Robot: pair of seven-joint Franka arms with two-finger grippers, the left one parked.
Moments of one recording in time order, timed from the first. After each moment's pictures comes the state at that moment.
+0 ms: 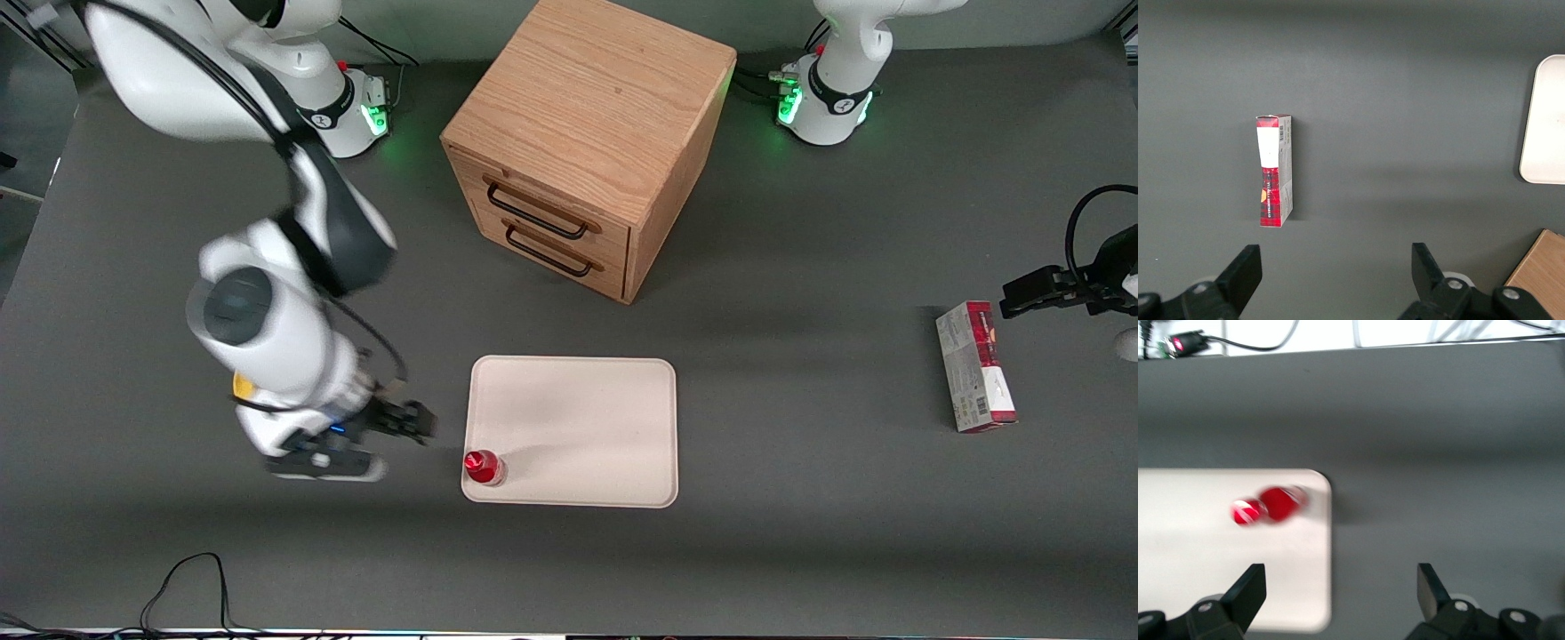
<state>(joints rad) 0.15 0.54 0.22 -1.27 -0.15 1.93 0.41</state>
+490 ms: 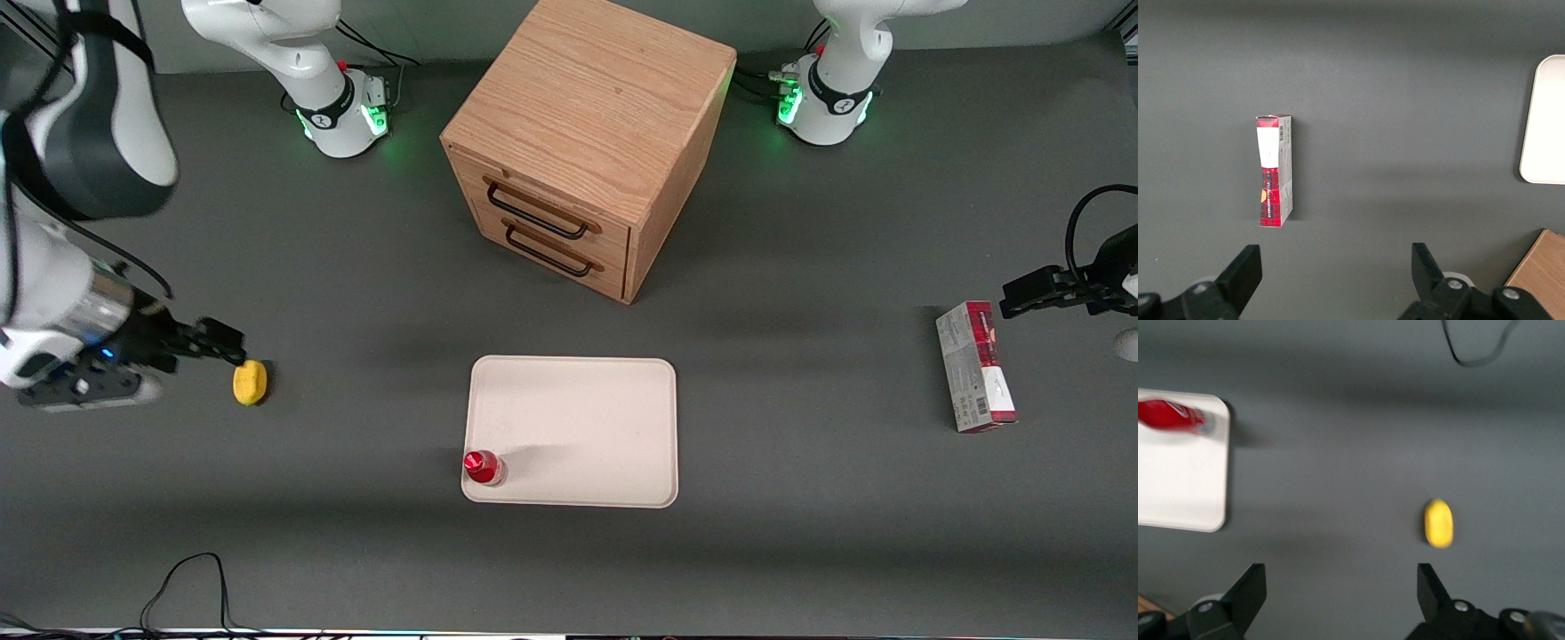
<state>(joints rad) 0.07 0.15 -0.02 -1.63 0.02 1.80 0.01</state>
